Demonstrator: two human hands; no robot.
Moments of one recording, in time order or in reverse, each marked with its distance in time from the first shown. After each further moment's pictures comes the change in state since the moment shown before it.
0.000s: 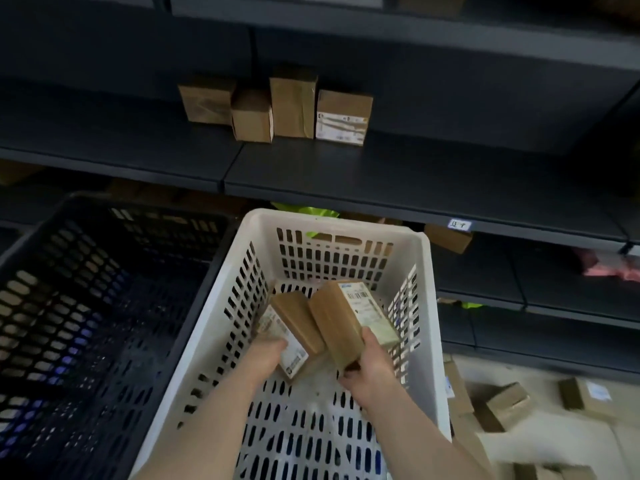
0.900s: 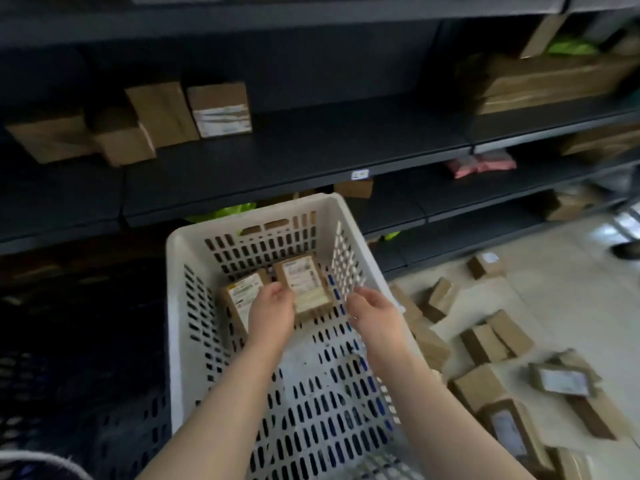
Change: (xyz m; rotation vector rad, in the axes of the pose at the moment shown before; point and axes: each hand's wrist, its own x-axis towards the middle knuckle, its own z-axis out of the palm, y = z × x) left_hand -0.063 0.057 0.025 0.287 -0.072 0.423; right_hand -0.108 0.012 -0.031 -0.211 0.227 -0.494
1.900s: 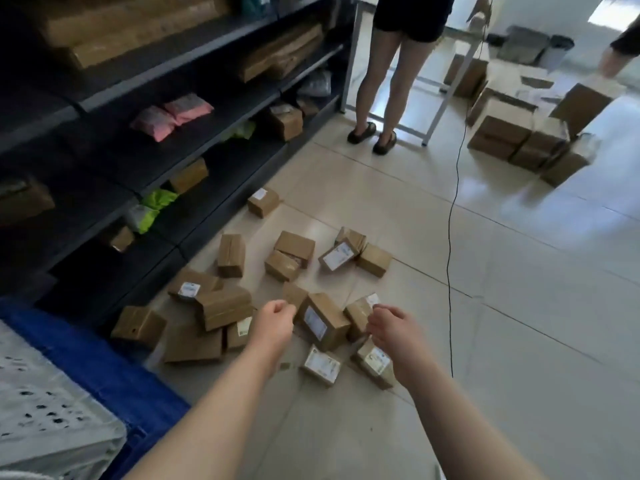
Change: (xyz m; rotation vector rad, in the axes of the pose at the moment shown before) left_hand -0.316 -0.068 0.463 0.331 -0.679 0.057; right_hand -0.115 0.272 -0.537 0.465 0.633 0.175
